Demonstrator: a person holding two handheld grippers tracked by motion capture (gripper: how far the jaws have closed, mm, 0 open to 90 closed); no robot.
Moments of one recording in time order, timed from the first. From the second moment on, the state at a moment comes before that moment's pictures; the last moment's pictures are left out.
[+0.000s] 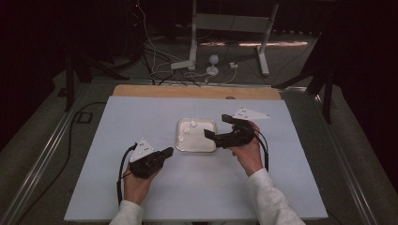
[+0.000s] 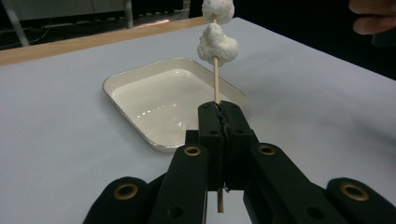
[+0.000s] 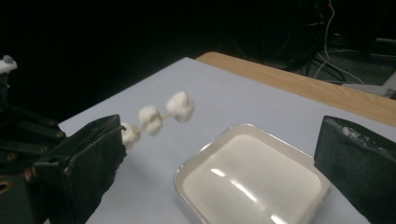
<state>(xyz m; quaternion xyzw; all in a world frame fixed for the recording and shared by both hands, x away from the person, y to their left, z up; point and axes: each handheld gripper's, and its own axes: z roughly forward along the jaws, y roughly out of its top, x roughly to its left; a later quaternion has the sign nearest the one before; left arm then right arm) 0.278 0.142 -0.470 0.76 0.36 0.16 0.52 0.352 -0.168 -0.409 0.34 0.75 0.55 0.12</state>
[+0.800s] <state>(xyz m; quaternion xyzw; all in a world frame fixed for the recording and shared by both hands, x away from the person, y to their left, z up) 0.275 0.132 -0.473 0.77 0.33 0.16 0.52 0.377 -0.160 -0.420 0.40 0.74 0.54 -0.01</state>
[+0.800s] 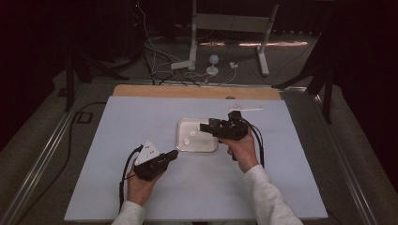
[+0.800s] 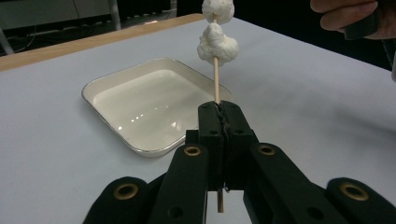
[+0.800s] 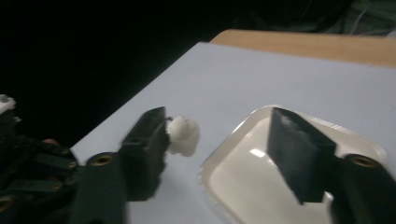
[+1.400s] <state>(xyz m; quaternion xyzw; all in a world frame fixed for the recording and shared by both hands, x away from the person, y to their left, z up) 0.274 0.127 -0.473 0.78 0.31 0.17 0.52 0.376 -0.152 -0.422 0.42 0.73 0.54 -0.05</state>
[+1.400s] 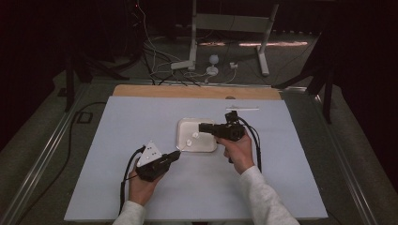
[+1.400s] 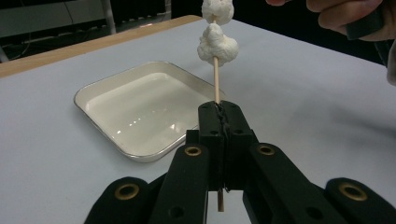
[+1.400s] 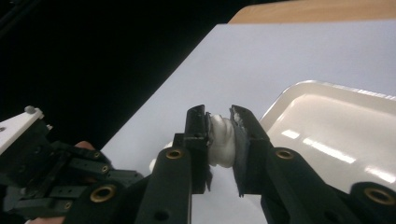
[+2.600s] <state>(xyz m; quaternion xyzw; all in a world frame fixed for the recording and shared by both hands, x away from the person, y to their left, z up) 0.280 0.147 -0.477 0.76 0.36 0.17 0.52 0.399 -0.144 -0.469 0.47 0.77 0.42 0.07</state>
